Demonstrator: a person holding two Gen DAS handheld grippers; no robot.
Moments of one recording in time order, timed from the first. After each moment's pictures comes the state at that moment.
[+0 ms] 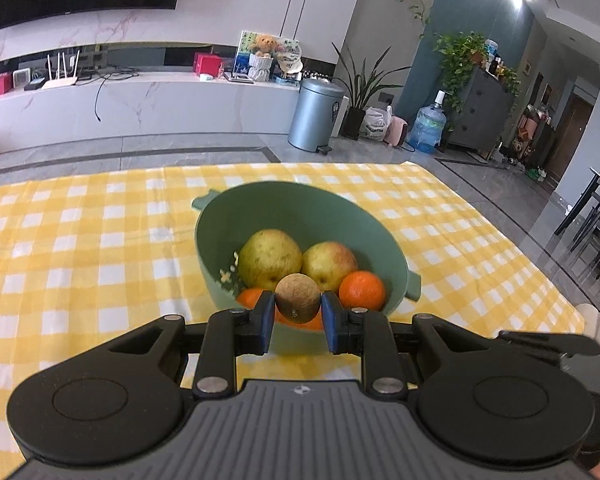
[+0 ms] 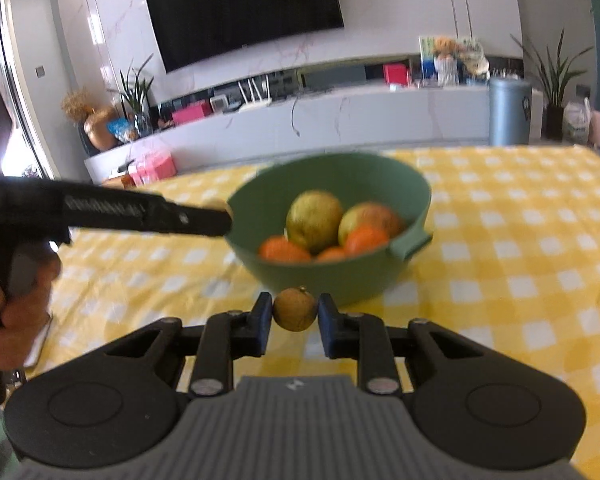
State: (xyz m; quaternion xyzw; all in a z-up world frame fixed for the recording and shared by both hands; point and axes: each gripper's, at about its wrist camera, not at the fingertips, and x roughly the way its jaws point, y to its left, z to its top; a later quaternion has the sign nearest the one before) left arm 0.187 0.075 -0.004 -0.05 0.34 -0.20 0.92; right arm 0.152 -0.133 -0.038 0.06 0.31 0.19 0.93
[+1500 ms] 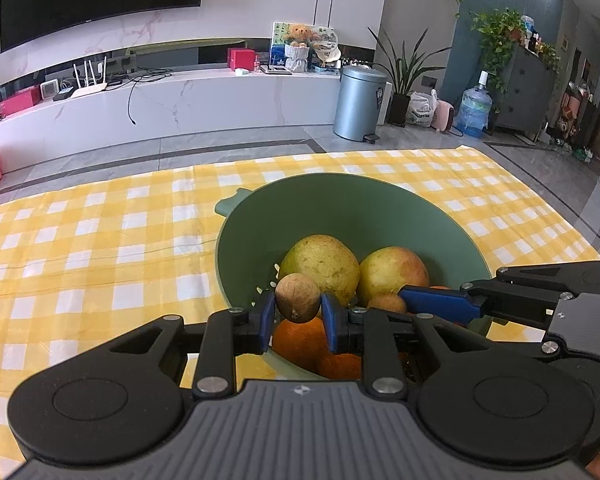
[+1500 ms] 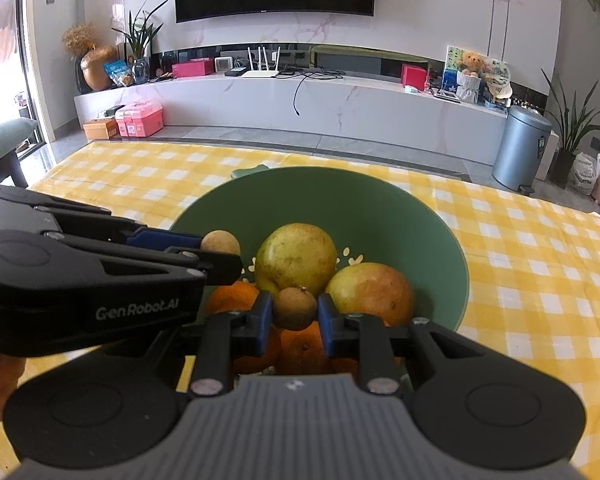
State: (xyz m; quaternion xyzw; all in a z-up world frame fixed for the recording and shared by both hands) left arm 0.233 0.058 -0.035 0.00 0.35 -0.14 0.93; right arm 0.248 -0.092 -0.048 -0.06 0.34 0.19 0.92
